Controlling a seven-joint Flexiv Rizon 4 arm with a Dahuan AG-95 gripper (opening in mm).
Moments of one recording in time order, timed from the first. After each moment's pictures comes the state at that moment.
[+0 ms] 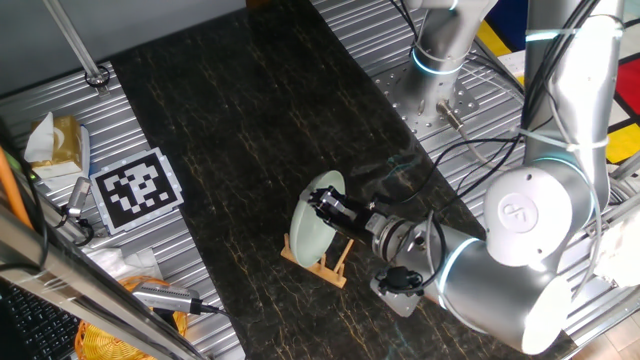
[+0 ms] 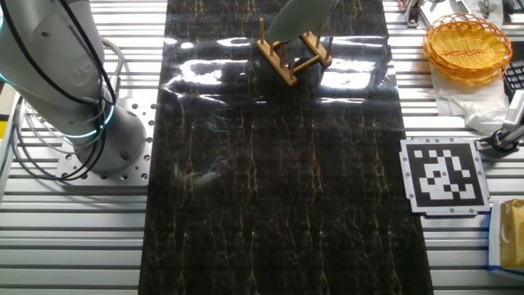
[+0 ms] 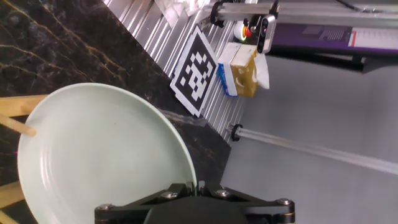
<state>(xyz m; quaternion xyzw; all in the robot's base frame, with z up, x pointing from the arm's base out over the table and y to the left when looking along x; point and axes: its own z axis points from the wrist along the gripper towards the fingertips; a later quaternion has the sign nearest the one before) 0.473 0.241 0.252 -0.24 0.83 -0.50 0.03</state>
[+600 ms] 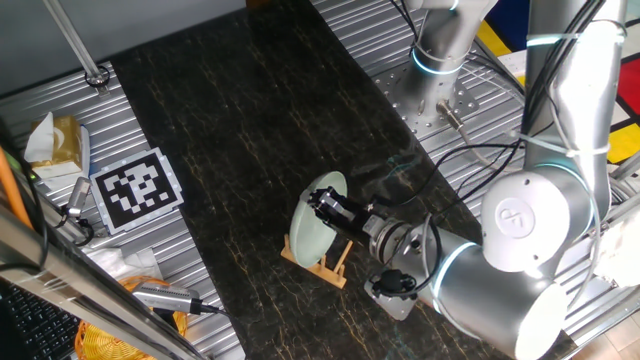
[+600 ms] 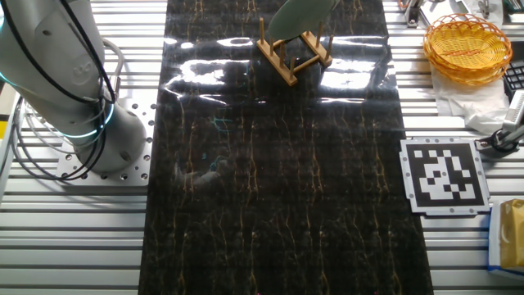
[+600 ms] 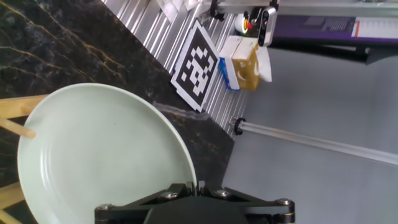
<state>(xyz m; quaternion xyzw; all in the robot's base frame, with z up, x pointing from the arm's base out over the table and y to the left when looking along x) 0.473 0.242 0.253 -0.24 0.83 -0.50 0.02</state>
